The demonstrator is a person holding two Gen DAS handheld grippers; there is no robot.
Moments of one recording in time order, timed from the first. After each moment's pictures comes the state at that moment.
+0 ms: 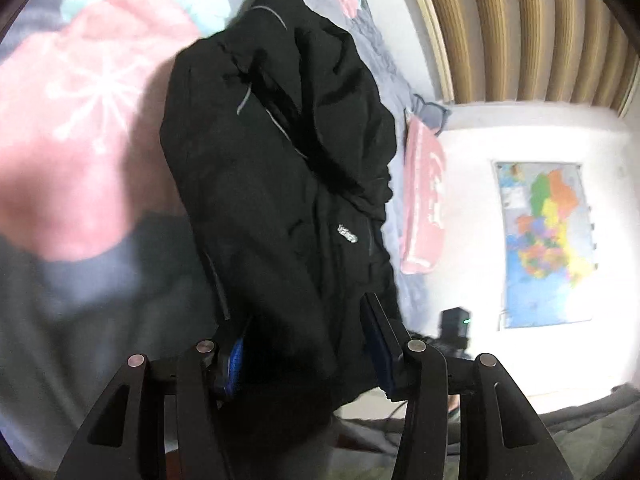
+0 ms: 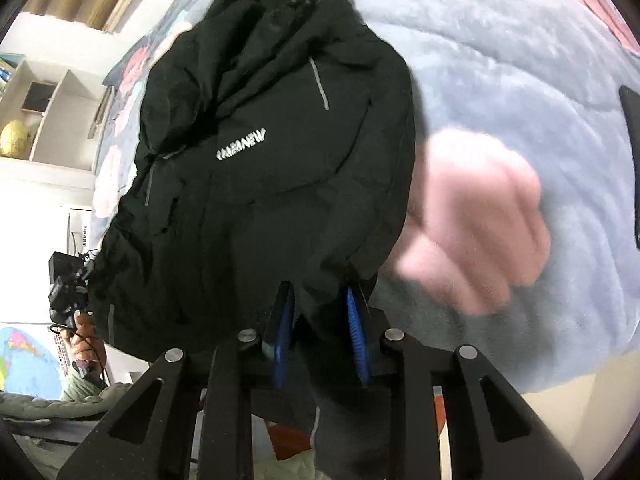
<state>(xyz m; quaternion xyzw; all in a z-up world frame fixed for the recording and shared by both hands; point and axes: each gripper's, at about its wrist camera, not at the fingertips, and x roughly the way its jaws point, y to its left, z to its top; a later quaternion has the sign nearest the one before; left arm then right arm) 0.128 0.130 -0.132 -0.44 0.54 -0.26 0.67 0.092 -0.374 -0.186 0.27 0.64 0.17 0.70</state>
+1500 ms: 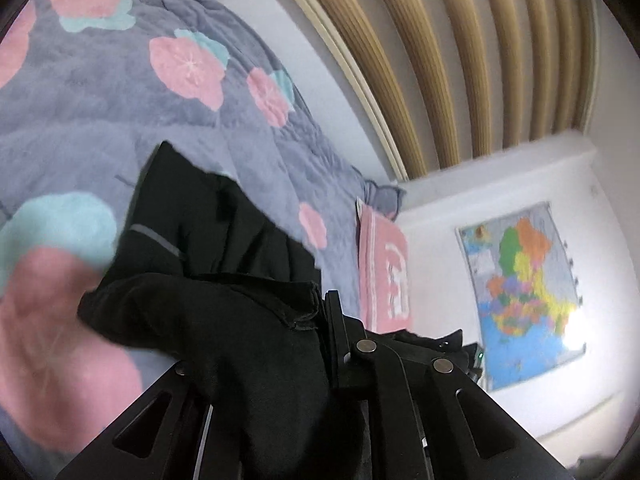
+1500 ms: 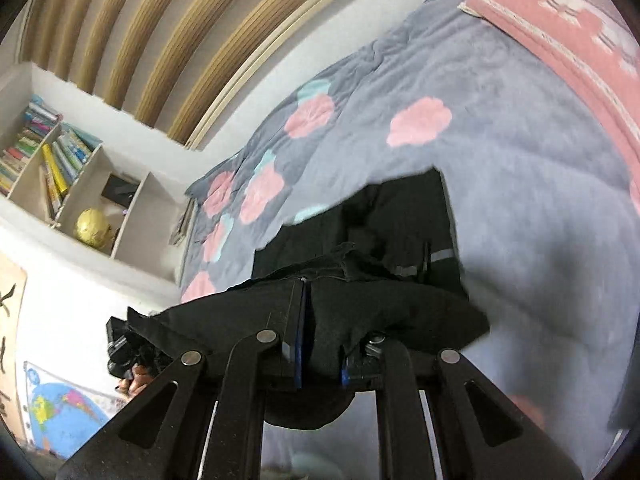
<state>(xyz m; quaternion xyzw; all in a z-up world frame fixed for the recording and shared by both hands) 0.300 0.150 0.006 -0.44 0.41 -0.25 0.76 0.276 -0.424 -0.004 0.36 0.45 0.21 0.79</state>
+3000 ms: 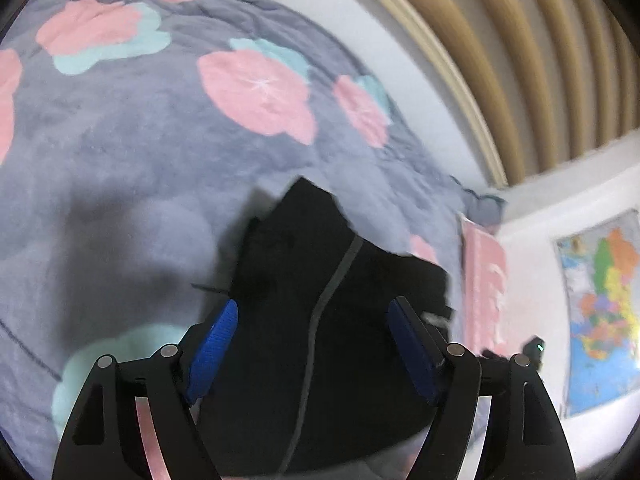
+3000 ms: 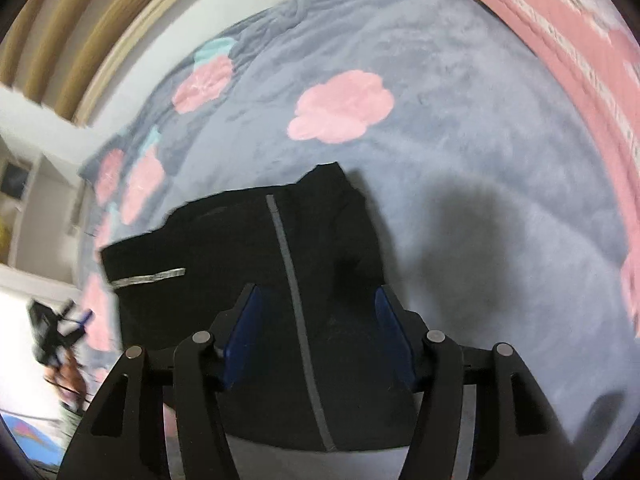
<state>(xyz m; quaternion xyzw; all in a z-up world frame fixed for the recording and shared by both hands) 0.448 0.192 -0.070 -0.34 0.49 -0.13 0.79 0.432 -0.408 -0.117 0.24 0.57 0.11 0.78</state>
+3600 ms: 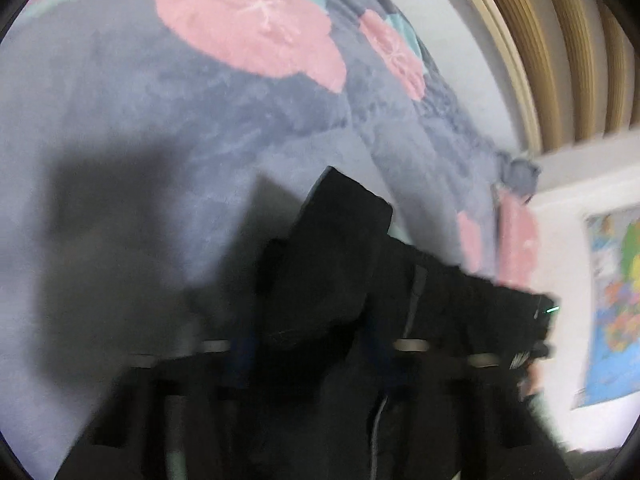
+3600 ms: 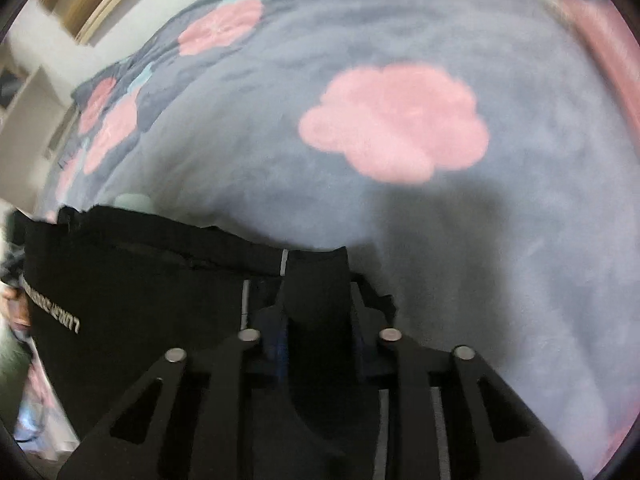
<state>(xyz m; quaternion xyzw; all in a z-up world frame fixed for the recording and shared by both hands) 0.535 0.150 -0.154 -0.28 0.56 -0.15 0.77 0.533 -0.348 -0.192 0.09 0.57 0.17 0.80</state>
